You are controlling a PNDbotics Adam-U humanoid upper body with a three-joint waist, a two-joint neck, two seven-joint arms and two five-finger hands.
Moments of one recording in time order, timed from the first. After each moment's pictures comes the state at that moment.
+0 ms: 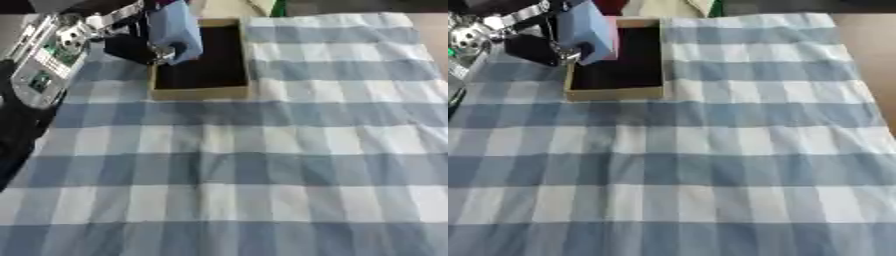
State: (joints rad) left arm -1.15 0.56 -0.26 -1.21 -0.61 0.03 -0.44; right arm -0.83 -0.62 0.01 -1.99 0.29 0.27 -0.02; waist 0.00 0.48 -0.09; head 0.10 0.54
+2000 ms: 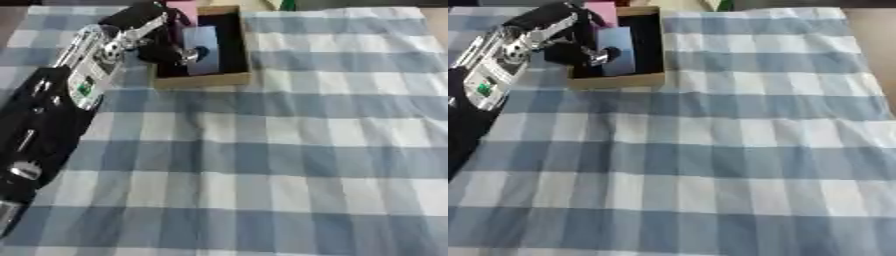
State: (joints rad) left arm -1.13 0.53 -0.23 -1.19 -0.75 0.03 -0.37; right arm -0.78 -0.60 -0.01 -1.99 0.28 0.29 -0.01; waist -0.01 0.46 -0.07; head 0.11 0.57
